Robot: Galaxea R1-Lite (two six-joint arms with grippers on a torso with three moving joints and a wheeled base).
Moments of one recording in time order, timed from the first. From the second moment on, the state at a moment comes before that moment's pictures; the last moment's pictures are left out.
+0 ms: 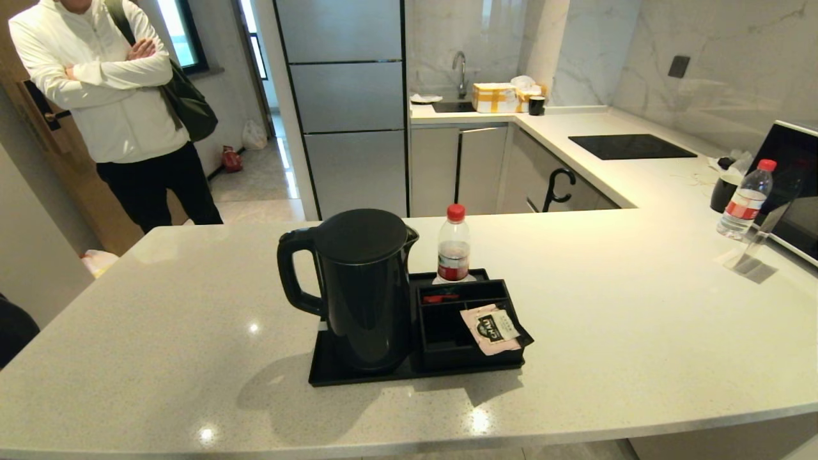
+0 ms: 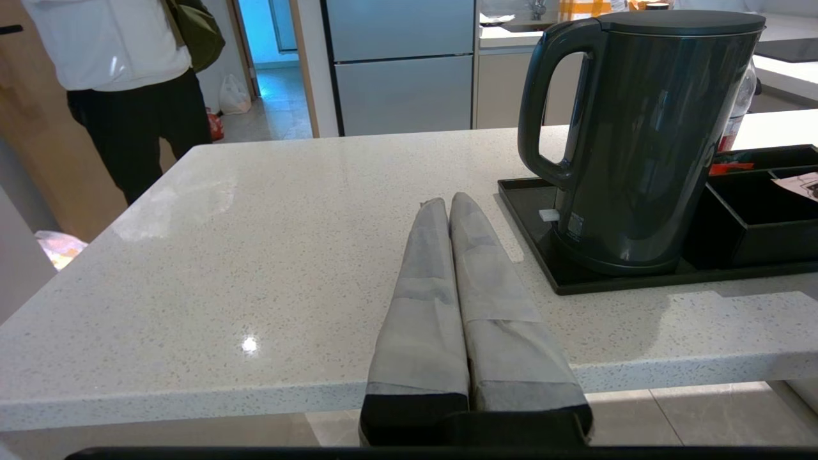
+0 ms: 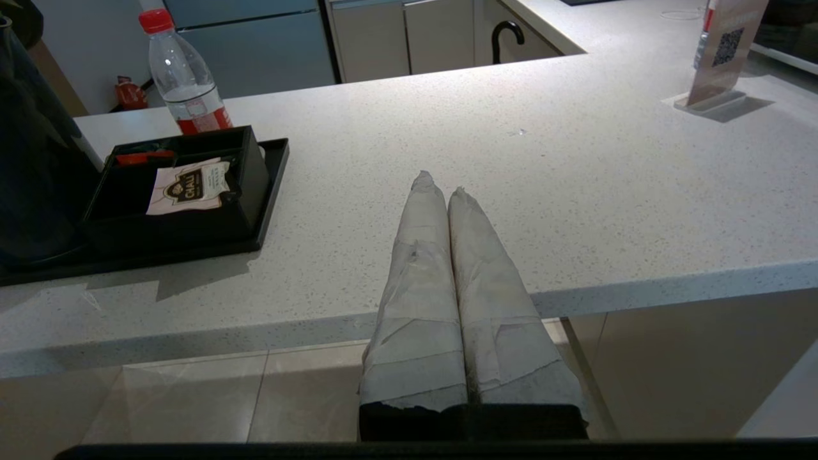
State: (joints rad) left arm 0.00 0.00 0.00 -0.19 -0.01 0.04; right arm 0.01 0.00 0.00 -0.09 -0.02 0.05
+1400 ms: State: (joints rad) left arm 0.00 0.16 -0.31 0.13 -0.03 0.04; right arm 0.01 0.00 0.00 -0.09 -0.02 0.05
